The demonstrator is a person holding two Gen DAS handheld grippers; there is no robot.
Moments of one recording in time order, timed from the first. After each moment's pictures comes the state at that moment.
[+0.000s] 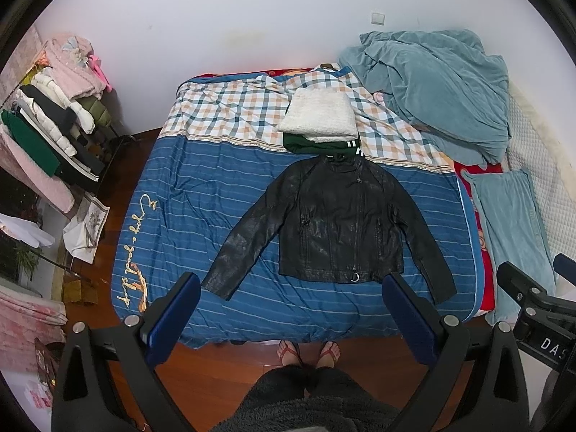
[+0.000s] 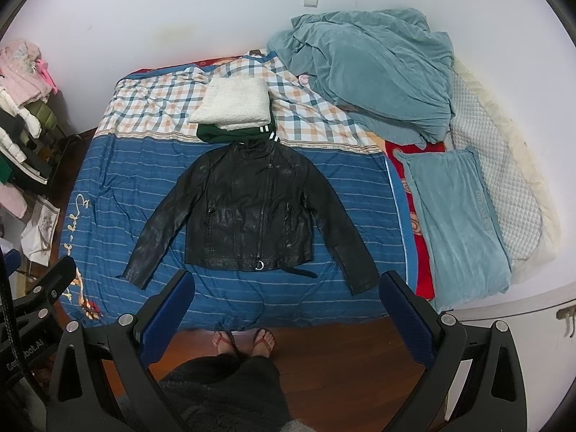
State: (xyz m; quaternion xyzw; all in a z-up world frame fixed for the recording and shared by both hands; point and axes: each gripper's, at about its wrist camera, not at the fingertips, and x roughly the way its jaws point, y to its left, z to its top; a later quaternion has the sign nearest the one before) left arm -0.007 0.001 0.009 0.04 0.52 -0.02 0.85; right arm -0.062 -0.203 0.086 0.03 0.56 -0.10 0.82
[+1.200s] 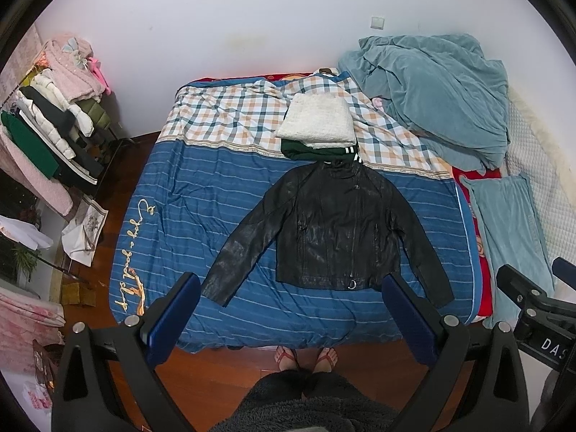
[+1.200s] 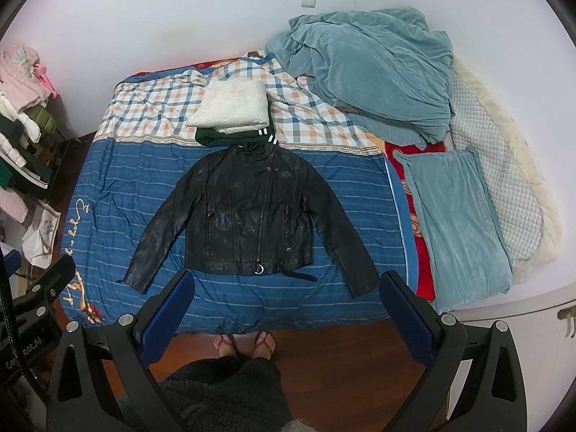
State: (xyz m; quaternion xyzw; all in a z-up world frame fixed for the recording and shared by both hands) left arm -0.002 0.002 0.017 0.04 0.52 -0.03 0.85; right arm -0.061 -0.201 0.086 0.02 0.55 -0.10 0.83
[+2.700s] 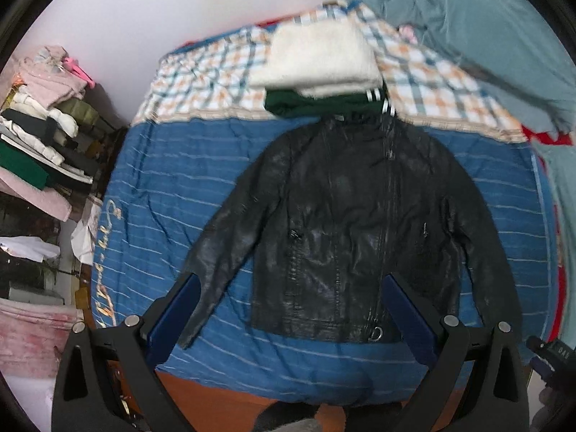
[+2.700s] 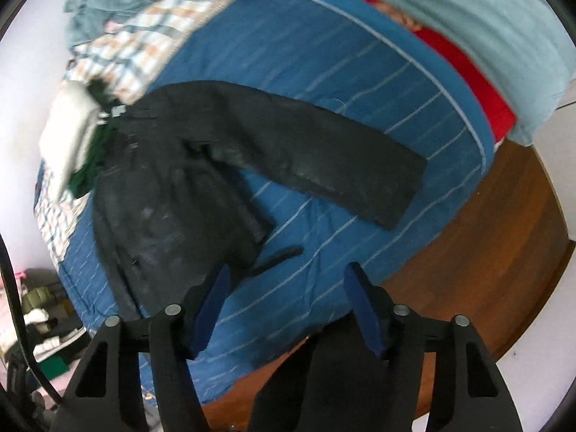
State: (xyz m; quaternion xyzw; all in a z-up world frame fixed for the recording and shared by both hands) left arm 0.185 -0.117 -0.266 0.11 0.58 0.05 0.81; right arm -0.007 -0.486 -0.354 0.40 0.62 -0.23 0.63
